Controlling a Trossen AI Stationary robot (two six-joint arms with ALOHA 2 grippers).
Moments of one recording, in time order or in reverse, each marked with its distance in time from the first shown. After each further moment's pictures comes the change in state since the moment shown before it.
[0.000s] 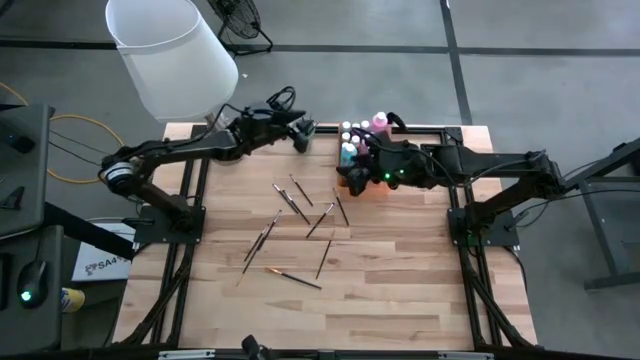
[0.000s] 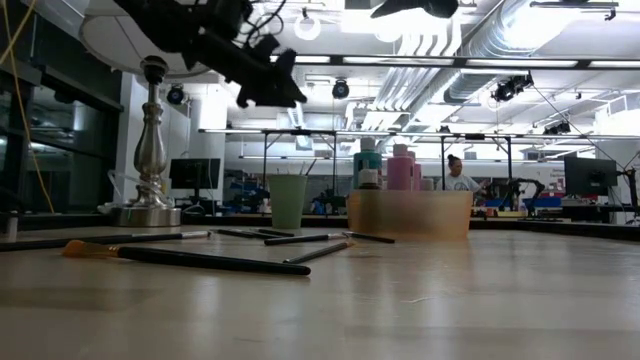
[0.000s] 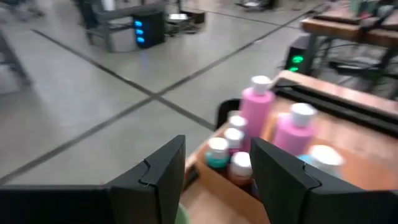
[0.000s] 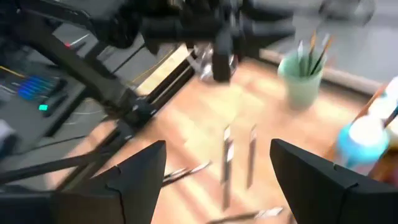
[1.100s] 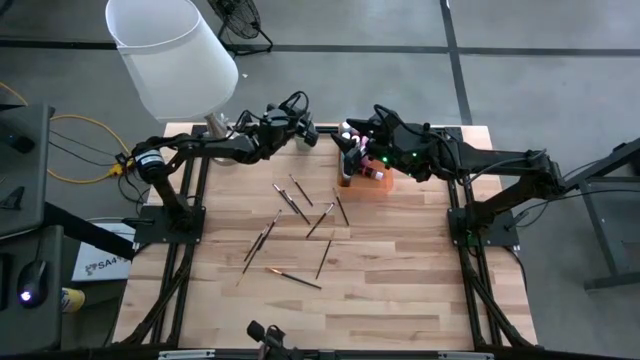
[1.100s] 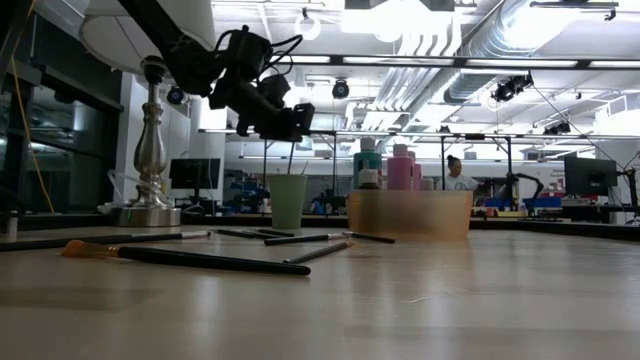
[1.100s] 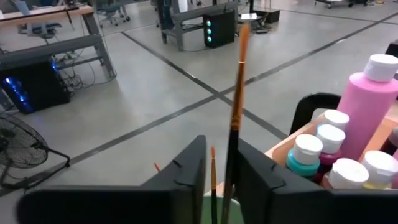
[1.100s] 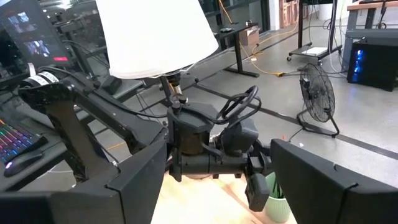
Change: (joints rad) left arm 0.000 0.249 0.000 0.252 -0.315 0.021; right arm -0.051 0.000 0.000 0.361 0.170 -0.417
